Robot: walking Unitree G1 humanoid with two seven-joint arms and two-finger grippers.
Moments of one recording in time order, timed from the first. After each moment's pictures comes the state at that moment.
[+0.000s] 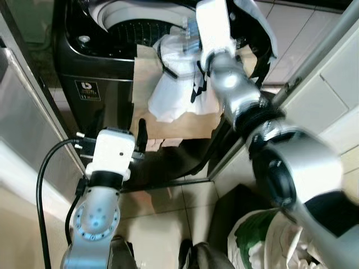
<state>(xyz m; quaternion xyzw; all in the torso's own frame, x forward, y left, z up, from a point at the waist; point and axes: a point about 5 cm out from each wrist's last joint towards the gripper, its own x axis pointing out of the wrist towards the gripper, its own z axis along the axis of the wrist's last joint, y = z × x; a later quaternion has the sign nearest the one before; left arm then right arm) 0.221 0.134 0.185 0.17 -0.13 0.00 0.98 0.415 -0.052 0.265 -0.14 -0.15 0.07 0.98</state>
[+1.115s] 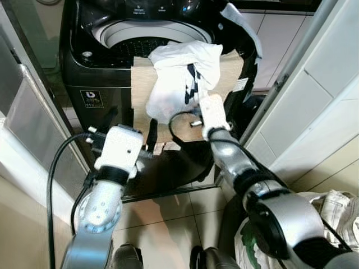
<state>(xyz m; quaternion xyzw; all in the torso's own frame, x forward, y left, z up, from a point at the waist) 0.227 0.132 0.179 0.17 -0.12 -0.05 0.98 0.376 -0.061 0.121 -0.11 0.03 0.10 0.99</state>
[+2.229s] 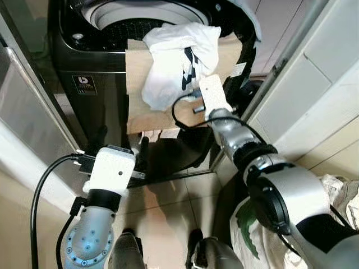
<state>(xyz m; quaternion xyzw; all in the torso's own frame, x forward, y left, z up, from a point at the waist) 0.193 0.134 0.174 0.18 -0.08 -0.04 0.98 0.402 -0.065 0.165 -0.16 0.08 0.07 0.98</state>
